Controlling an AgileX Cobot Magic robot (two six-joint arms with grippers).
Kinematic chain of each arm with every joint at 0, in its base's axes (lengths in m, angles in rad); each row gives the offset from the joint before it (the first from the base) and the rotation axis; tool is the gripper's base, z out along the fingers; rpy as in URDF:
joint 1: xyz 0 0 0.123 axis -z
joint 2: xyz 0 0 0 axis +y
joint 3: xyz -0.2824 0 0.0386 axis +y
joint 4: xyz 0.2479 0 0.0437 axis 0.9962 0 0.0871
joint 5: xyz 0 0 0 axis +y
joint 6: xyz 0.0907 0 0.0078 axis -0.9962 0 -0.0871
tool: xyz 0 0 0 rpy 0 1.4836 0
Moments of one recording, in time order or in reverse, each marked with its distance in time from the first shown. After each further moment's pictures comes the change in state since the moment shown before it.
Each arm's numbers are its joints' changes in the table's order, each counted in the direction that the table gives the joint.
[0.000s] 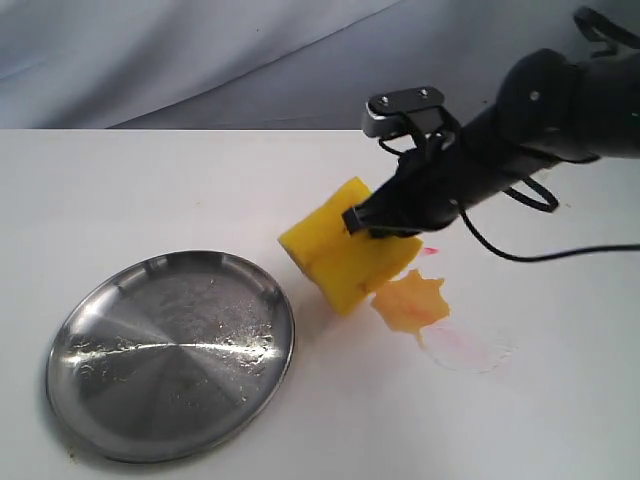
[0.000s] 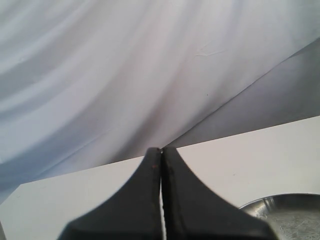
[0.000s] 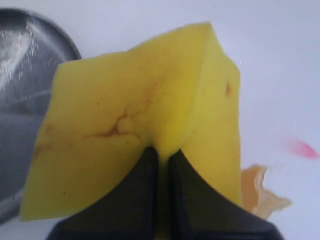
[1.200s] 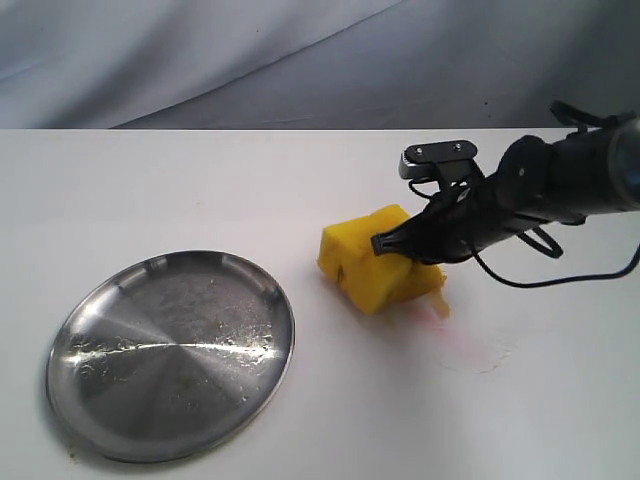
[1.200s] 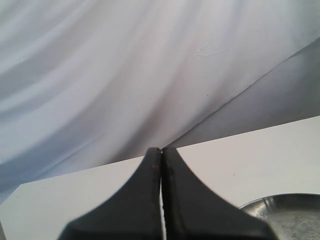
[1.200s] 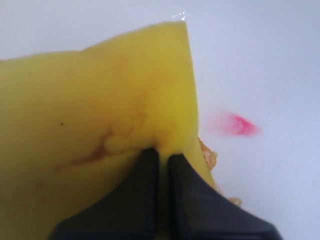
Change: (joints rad) left arm 0.000 0.000 0.000 0.000 0.000 0.000; right arm 0.074 0.158 0.095 -0.053 -0.271 -0.133
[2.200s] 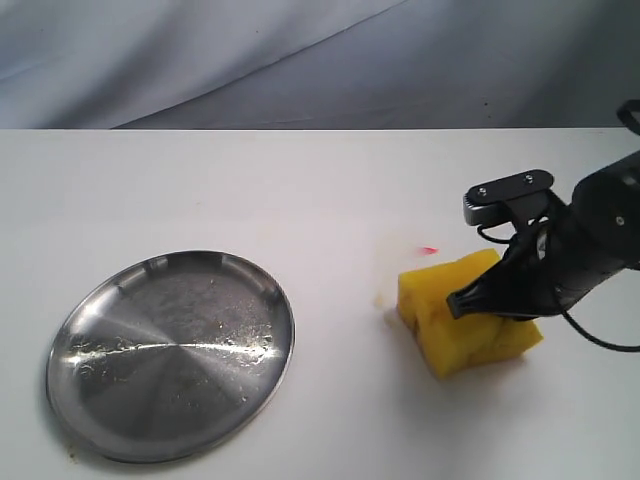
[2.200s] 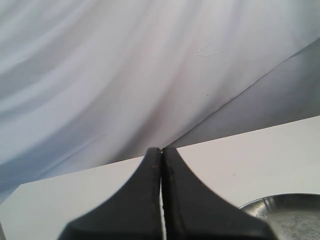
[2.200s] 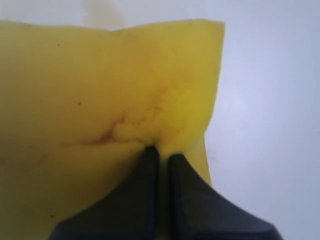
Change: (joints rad) left arm 0.000 0.000 0.000 0.000 0.000 0.000; right arm -0.002 -0.283 0.247 -0.591 0.229 -0.499
